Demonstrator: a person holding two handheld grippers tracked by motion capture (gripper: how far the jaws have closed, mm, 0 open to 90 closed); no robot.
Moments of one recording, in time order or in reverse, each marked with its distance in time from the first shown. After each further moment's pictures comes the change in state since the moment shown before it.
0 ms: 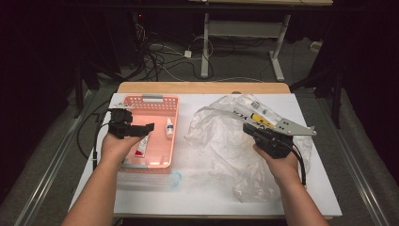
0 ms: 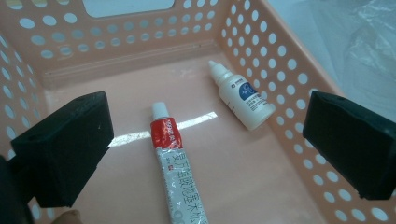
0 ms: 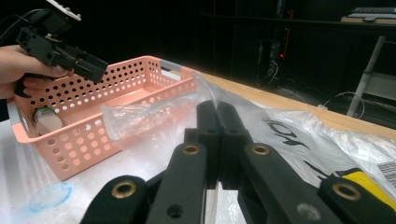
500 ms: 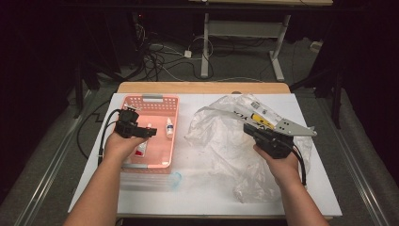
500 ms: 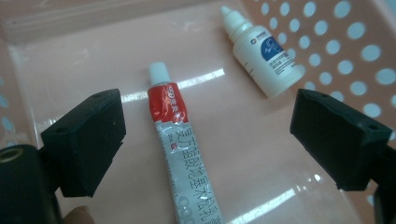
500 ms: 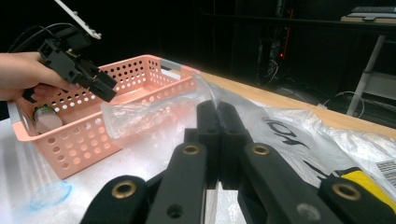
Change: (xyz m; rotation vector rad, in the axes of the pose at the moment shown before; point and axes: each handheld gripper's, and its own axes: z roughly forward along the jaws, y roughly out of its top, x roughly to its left) left arm 0.005 0.002 0.029 0.209 0.013 -0.009; right arm 0.000 0.000 -0.001 0.002 0.001 -0.001
